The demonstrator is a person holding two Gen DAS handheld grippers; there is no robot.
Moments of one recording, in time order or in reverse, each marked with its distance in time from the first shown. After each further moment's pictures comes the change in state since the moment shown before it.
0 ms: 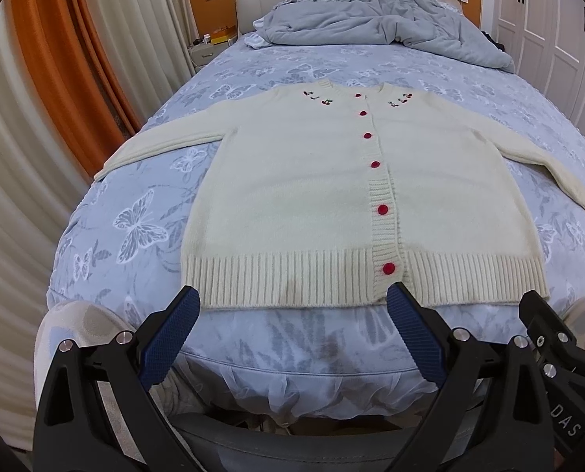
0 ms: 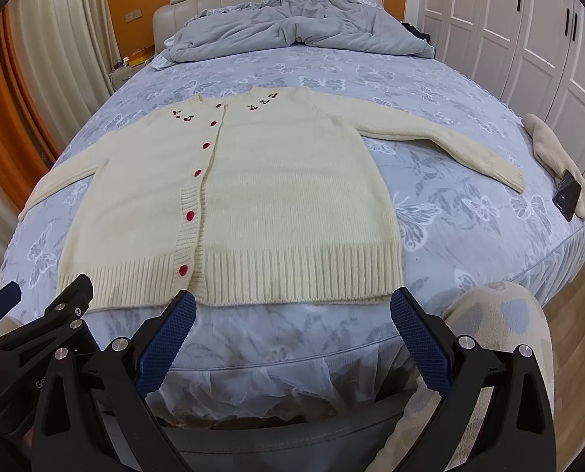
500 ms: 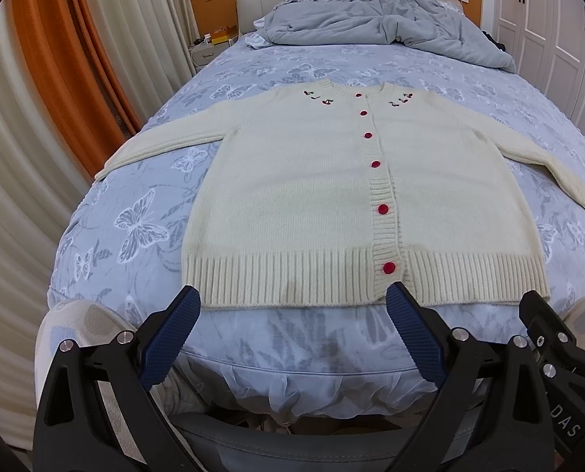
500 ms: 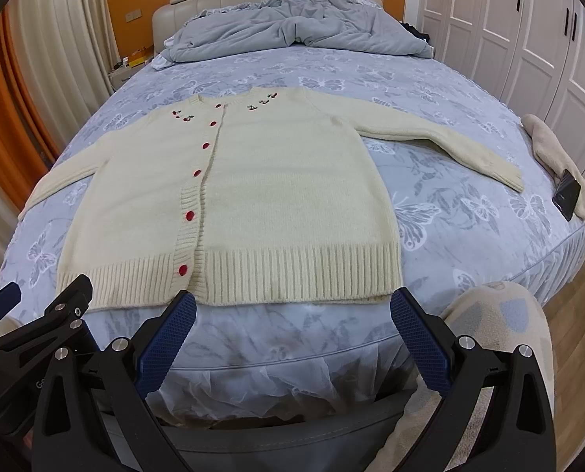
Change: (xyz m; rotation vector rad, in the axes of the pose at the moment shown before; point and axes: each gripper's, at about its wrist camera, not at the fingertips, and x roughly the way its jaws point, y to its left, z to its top) left arm -0.001 -0.001 -0.001 0.002 0.000 0.004; right arm -0.002 0.000 -0.003 -0.002 -0.003 -0.005
